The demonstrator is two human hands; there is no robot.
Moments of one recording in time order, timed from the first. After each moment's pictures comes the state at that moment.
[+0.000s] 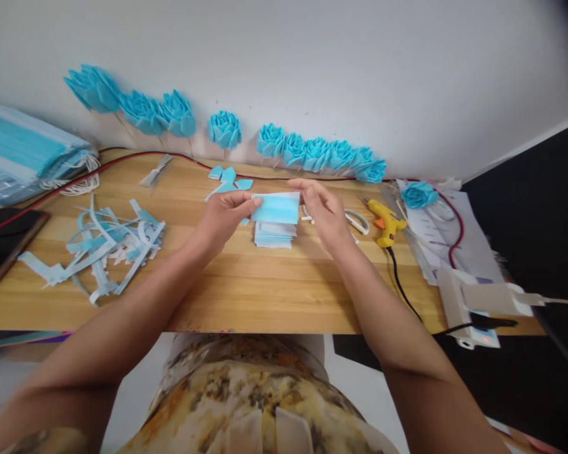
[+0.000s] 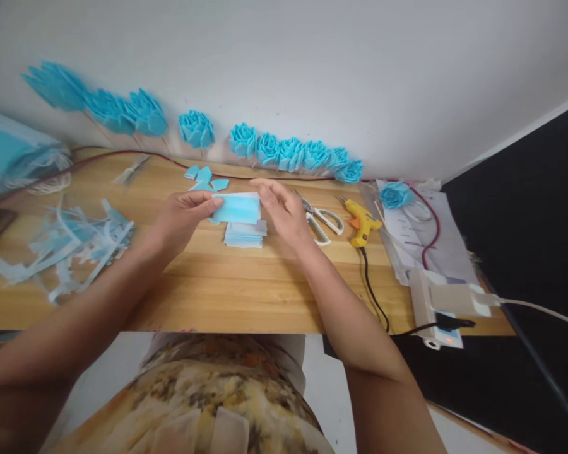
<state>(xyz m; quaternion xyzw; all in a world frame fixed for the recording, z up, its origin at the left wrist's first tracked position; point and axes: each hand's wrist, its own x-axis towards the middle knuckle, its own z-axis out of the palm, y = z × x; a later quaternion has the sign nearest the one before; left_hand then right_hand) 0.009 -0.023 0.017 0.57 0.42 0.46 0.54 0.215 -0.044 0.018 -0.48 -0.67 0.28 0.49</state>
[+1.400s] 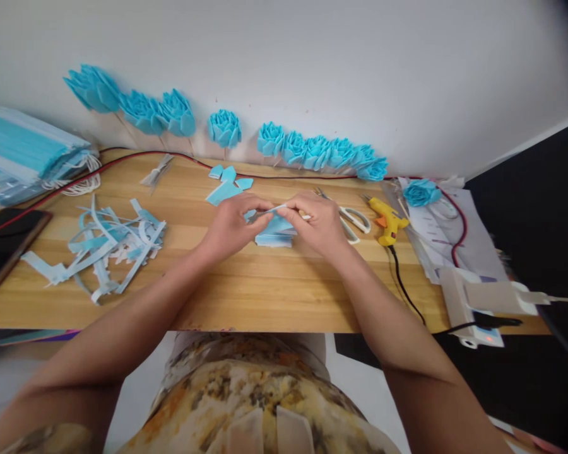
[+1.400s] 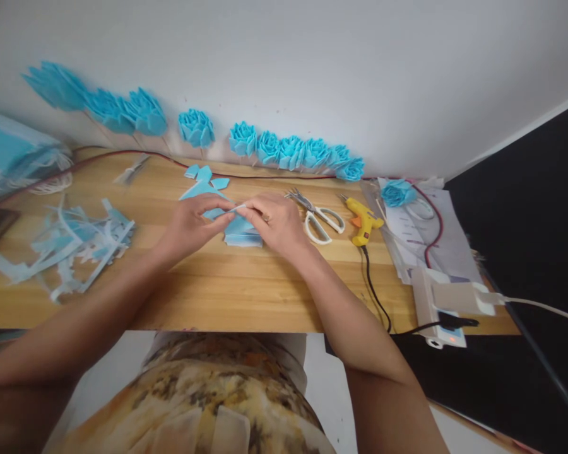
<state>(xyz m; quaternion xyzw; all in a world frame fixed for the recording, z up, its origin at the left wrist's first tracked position) 0.014 -0.031 0.017 0.76 0.38 0.42 0.33 0.207 -0.051 0.021 -0.44 -0.79 0.11 0.41</state>
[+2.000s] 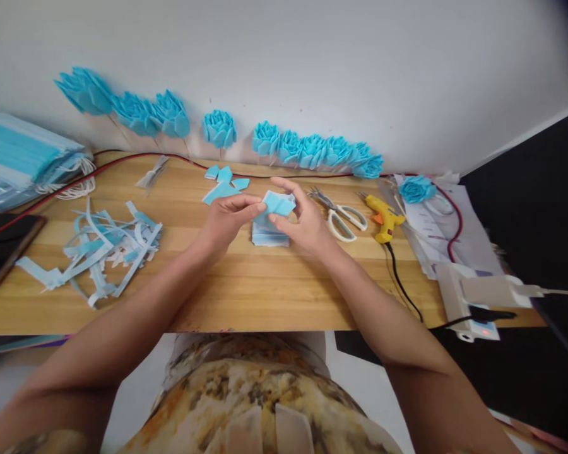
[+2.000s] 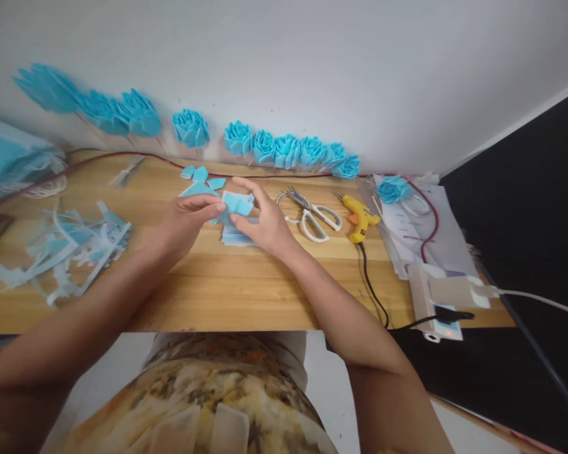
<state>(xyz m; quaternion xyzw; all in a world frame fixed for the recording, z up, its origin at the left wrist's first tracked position) 0.017 -0.028 0.009 0.55 0.38 0.48 0.57 0.196 -0.051 0.012 -0.46 -0.71 0.30 0.44</state>
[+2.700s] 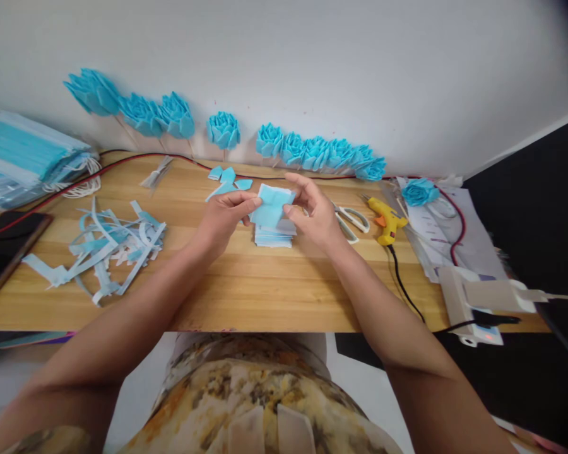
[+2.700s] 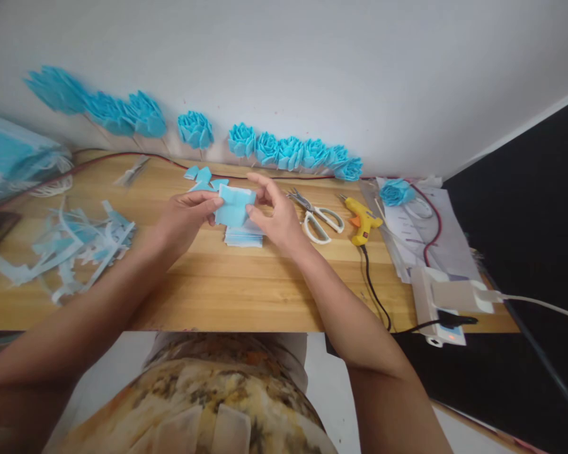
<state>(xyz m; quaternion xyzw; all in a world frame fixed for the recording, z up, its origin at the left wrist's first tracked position) 0.012 -0.022 0.012 0.53 0.40 0.48 0.57 0.213 -0.035 -0.003 -0.43 -0.70 0.28 0.50</state>
